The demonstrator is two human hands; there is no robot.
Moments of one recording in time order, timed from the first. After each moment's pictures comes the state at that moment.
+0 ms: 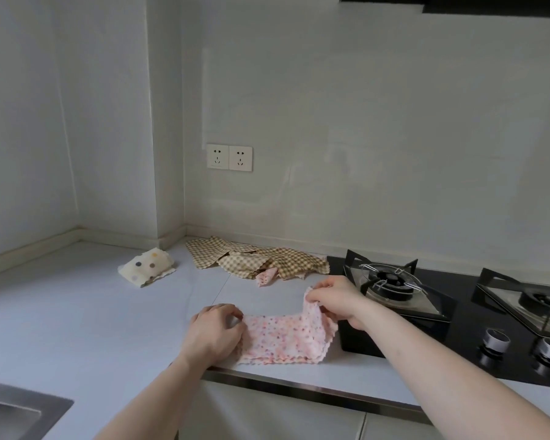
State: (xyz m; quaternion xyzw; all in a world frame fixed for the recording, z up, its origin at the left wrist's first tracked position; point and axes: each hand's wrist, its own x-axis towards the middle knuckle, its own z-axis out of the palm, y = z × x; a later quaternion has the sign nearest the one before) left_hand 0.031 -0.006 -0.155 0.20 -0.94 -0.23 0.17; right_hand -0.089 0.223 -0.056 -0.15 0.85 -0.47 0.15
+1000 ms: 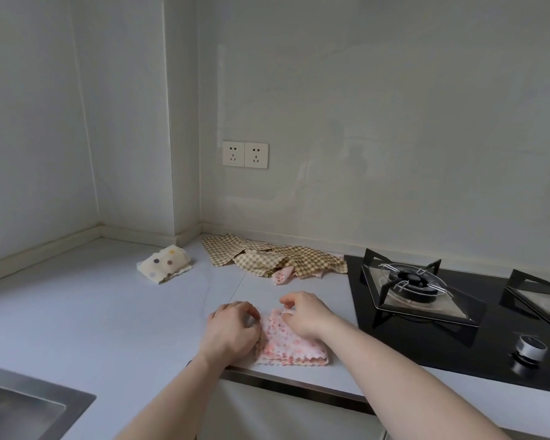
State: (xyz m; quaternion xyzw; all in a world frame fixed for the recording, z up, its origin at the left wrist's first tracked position) left_hand 0.030 -0.008 -0.157 0.21 -0.93 -0.24 0.17; right_hand -0.074 0.148 -0.106 -0.34 0.91 -0.23 0.09
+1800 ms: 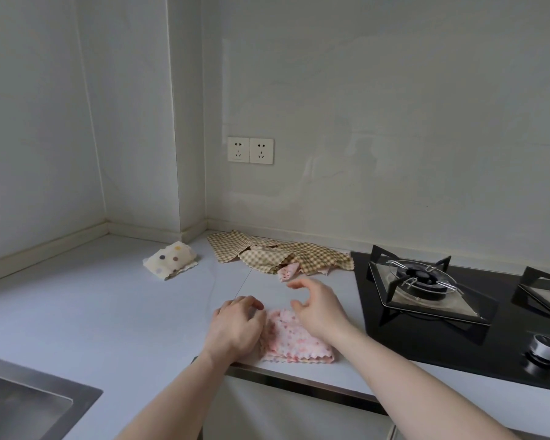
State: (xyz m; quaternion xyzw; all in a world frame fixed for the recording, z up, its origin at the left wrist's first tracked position) left_hand 0.032 -0.007 -0.153 0.22 -0.92 -0.26 0.18; right_hand -0.081 0.154 -0.123 -0.36 0.85 -0.39 -0.02
